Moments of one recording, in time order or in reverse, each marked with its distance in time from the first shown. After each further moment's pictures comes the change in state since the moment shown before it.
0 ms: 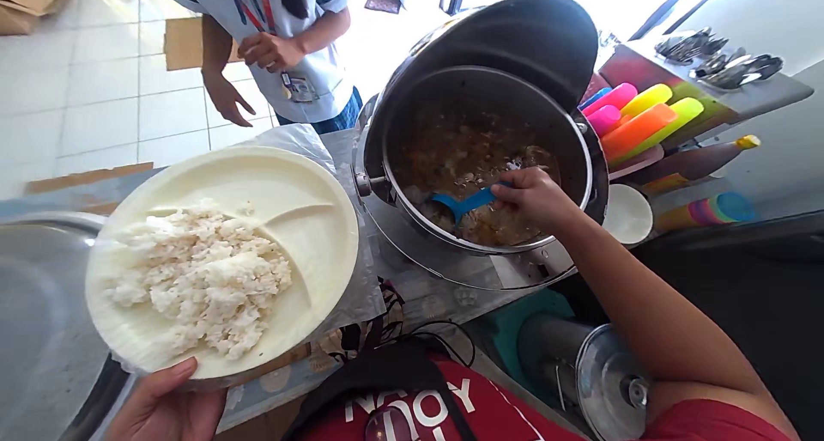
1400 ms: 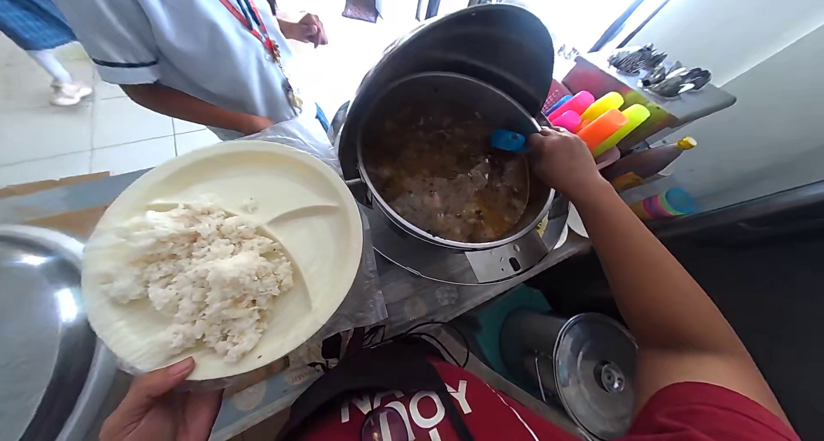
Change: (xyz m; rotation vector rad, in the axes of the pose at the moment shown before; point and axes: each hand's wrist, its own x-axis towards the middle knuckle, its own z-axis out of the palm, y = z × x) left_hand 0.008 -0.022 0.001 -0.050 -0.099 -0.027; right_hand 0.029 0.029 -0.091 -1.035 0.301 -0.234
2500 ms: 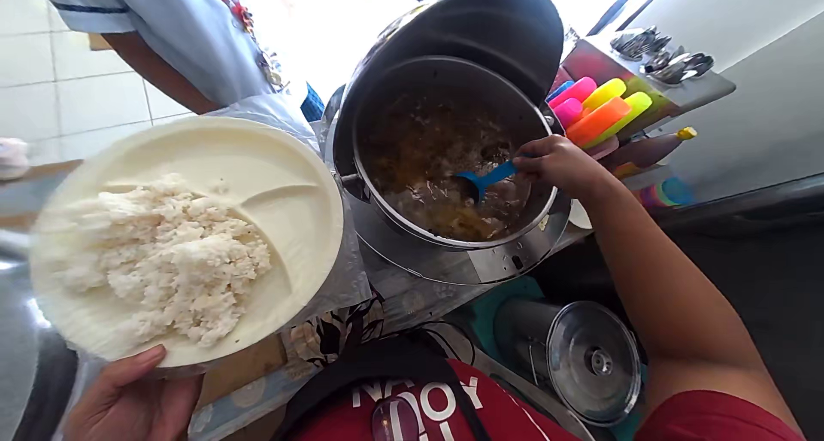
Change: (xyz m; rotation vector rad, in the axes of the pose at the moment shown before) left_hand 0.031 0.007 -0.015 -0.024 -0.076 0.010; right_hand -0.003 -0.033 -0.026 0.821 -0.392 0.476
